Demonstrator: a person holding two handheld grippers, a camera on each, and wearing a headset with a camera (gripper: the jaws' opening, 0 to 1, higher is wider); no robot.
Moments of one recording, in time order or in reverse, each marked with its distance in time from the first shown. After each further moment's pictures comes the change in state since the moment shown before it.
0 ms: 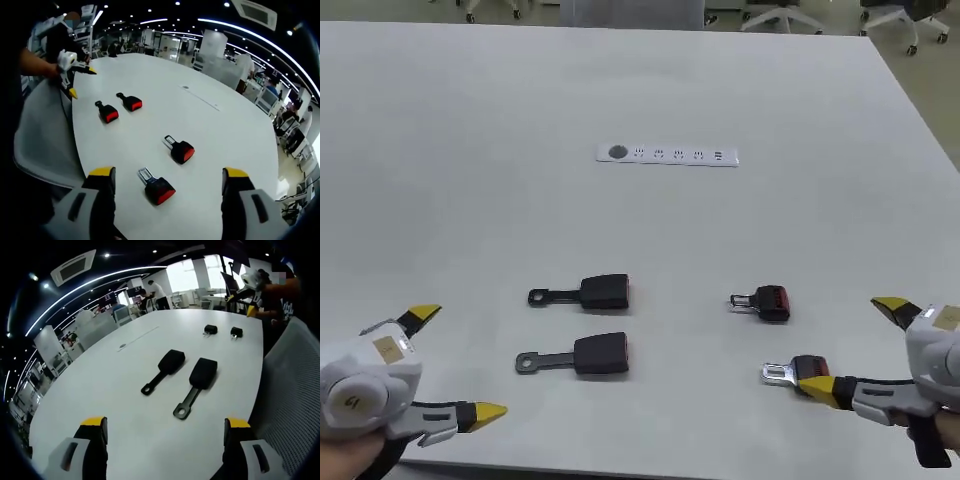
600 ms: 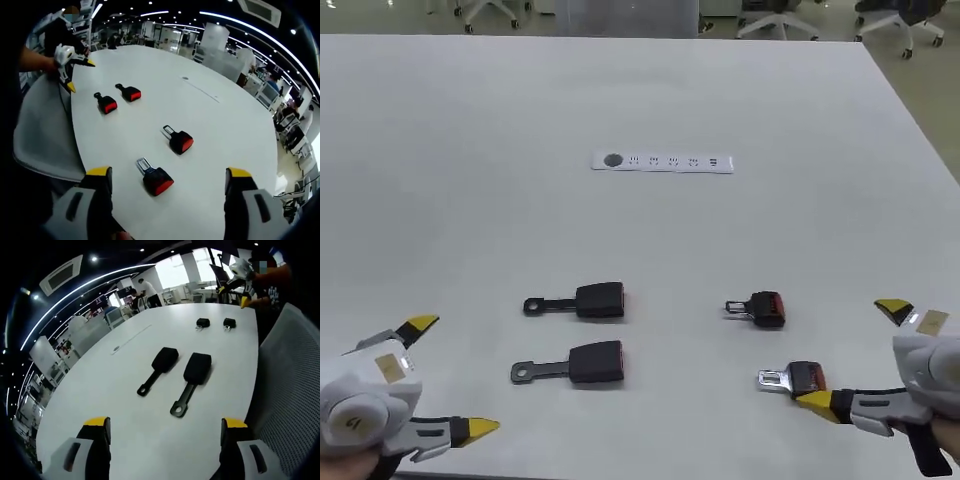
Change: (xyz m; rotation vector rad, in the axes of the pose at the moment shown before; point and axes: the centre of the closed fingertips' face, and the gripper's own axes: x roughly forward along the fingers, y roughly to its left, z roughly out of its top) left arm 0.003 -0.006 -0.002 0.127 0.021 -0.040; right arm -0.001 -0.007 -0.018 0.010 0.084 0.008
